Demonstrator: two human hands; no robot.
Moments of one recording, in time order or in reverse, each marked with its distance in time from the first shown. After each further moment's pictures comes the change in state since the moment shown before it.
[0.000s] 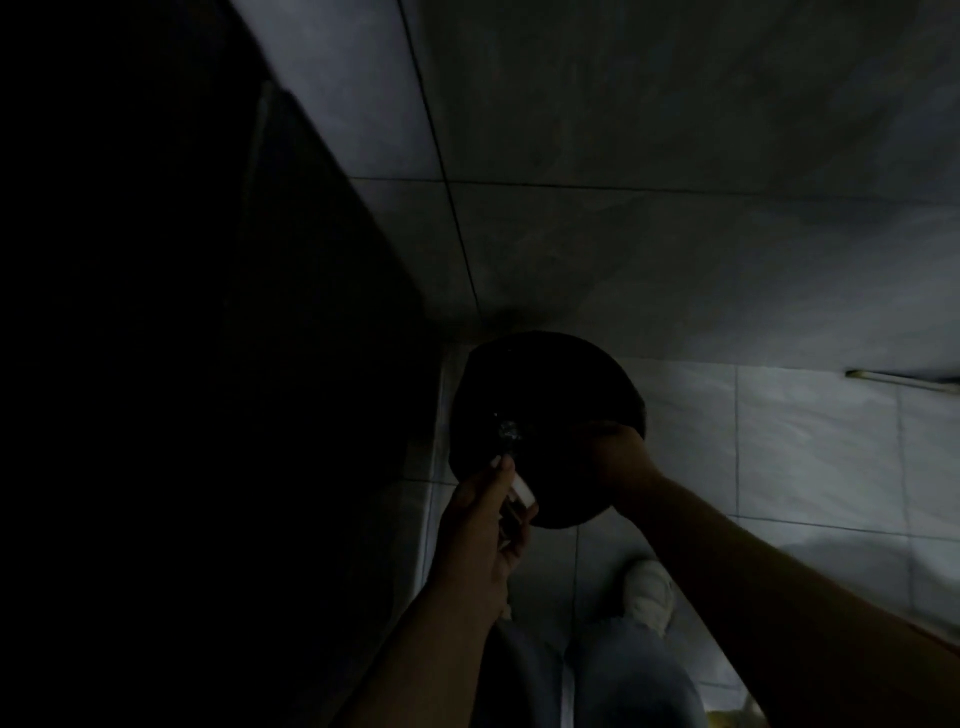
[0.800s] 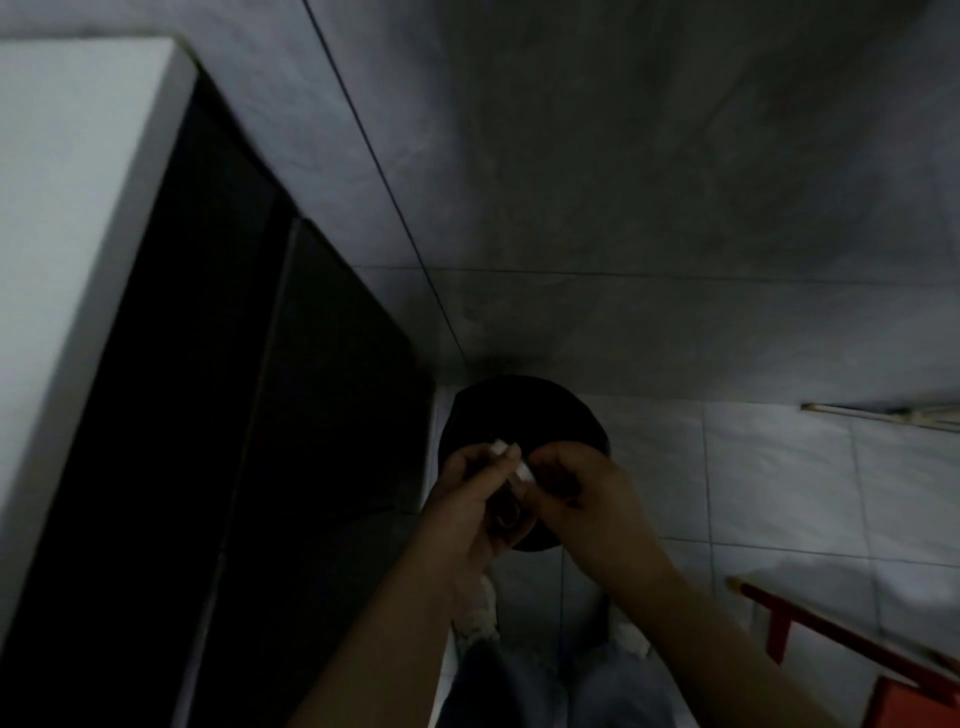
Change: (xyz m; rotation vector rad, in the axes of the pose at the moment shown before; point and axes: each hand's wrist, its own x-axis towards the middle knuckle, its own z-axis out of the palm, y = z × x) left_hand -0.080 0.054 0.050 0.235 -0.241 0.068; right_hand -0.157 -0.060 -0.040 -0.277 -0.085 -0.700
